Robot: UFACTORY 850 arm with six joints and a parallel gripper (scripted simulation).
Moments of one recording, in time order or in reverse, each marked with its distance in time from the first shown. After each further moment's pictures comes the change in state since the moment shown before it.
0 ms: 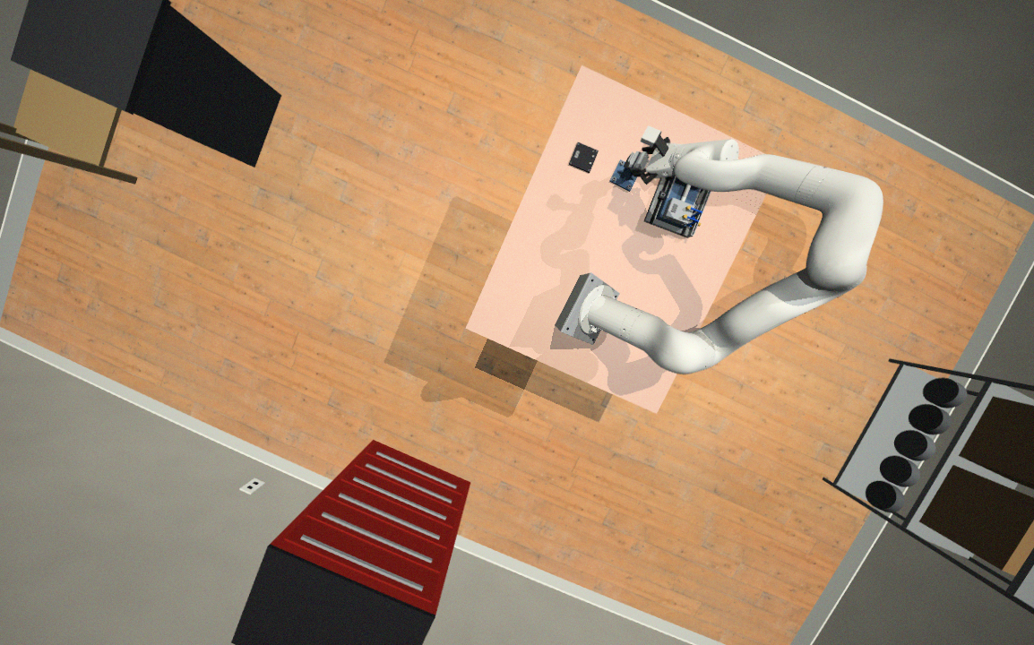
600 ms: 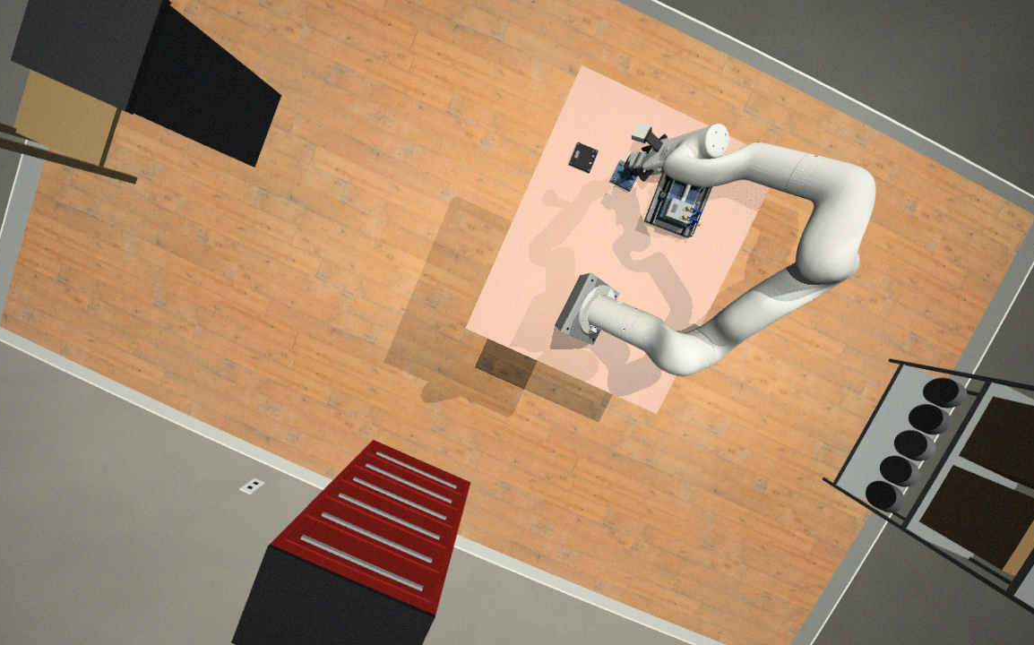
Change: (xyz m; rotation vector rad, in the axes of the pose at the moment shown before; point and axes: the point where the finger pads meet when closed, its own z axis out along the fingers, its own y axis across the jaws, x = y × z) arm 0.002 0.000 0.000 -0.001 -0.209 0.000
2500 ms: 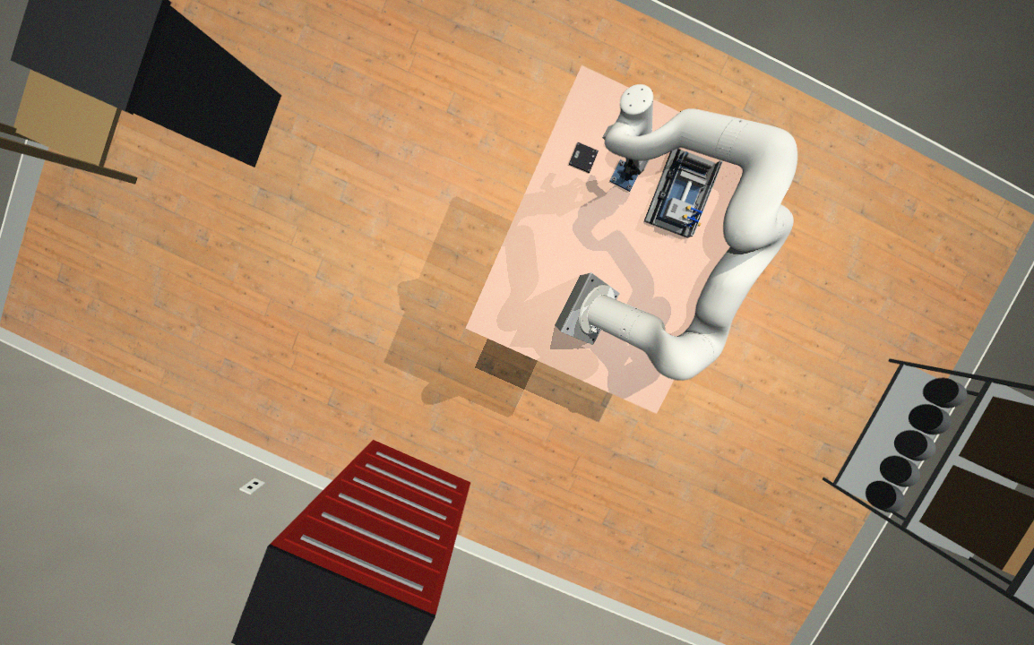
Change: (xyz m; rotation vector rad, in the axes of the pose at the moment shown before) arm 0.008 -0.001 0.004 -0.003 -0.773 0.001
